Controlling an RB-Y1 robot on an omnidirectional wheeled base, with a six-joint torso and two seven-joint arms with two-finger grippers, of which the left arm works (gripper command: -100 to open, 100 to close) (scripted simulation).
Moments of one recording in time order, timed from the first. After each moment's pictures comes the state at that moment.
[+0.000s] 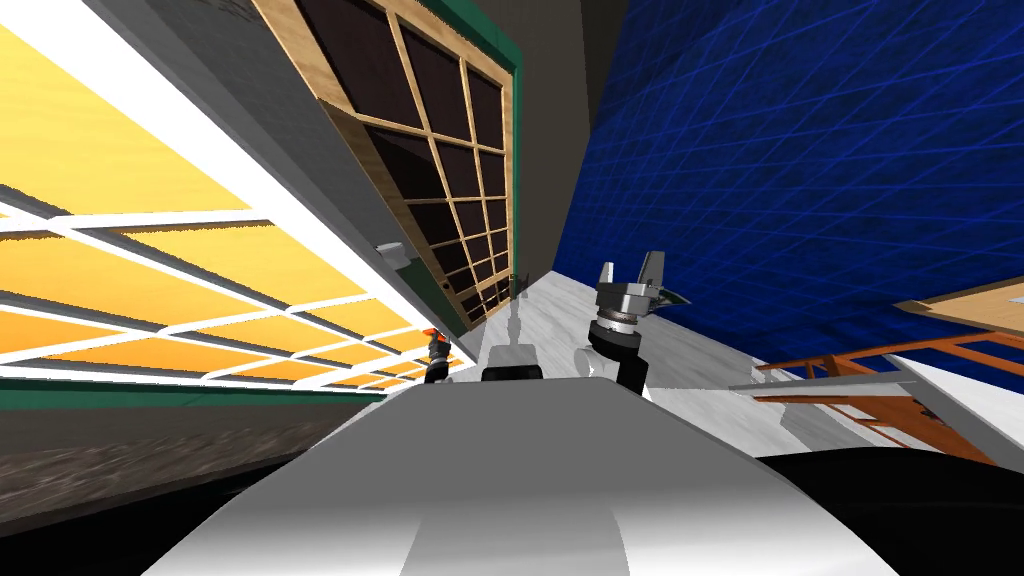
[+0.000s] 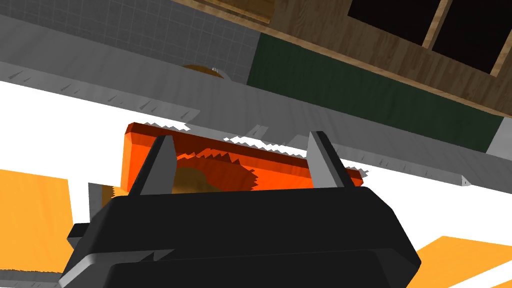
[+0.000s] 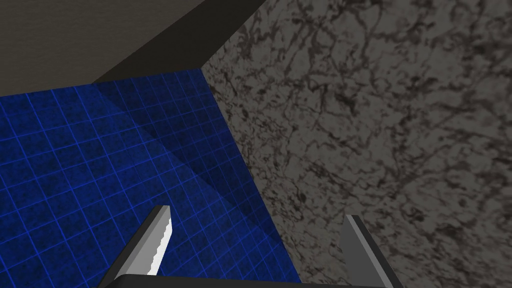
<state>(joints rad) 0.10 0.16 0.13 -0.74 0.27 -0.85 0.36</state>
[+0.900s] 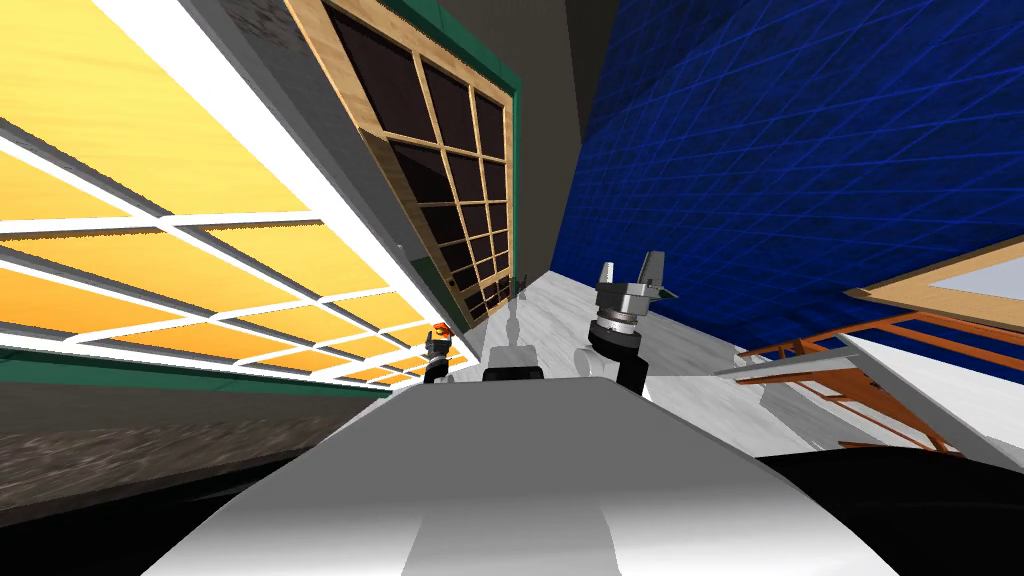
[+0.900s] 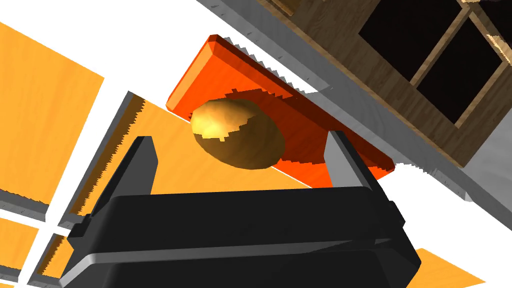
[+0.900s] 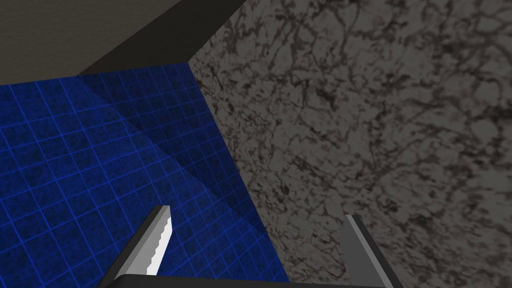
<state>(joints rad) 0.11 0.17 0.09 -0.79 0.37 -0.85 0.58</state>
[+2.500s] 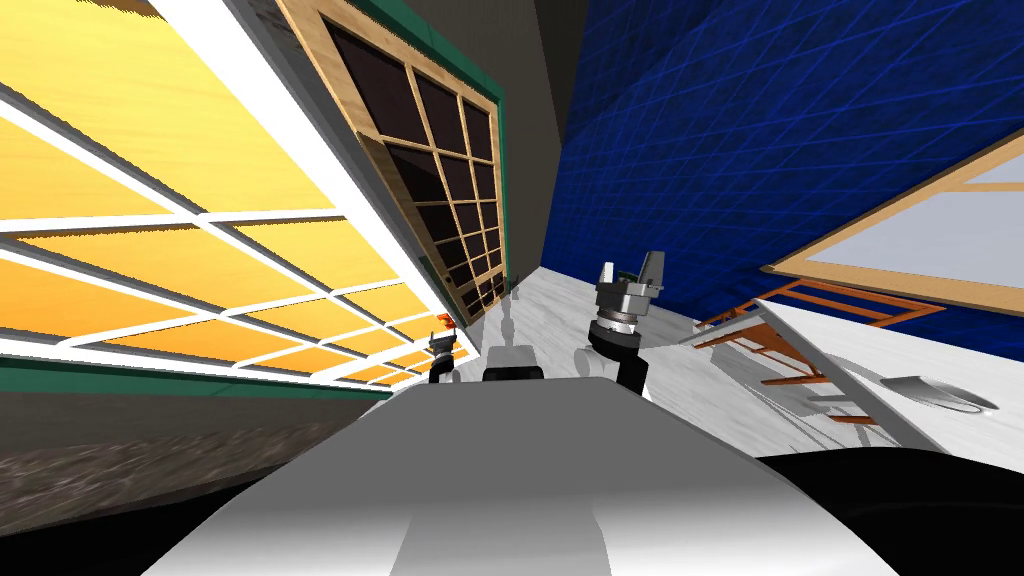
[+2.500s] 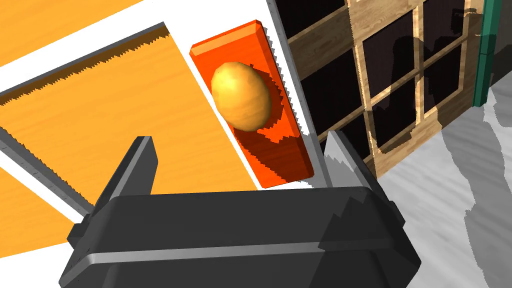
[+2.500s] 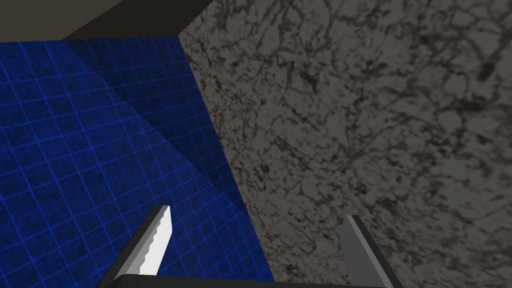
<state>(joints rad) 0.10 0.16 -0.01 -0.83 0.55 -0.85 0.99</state>
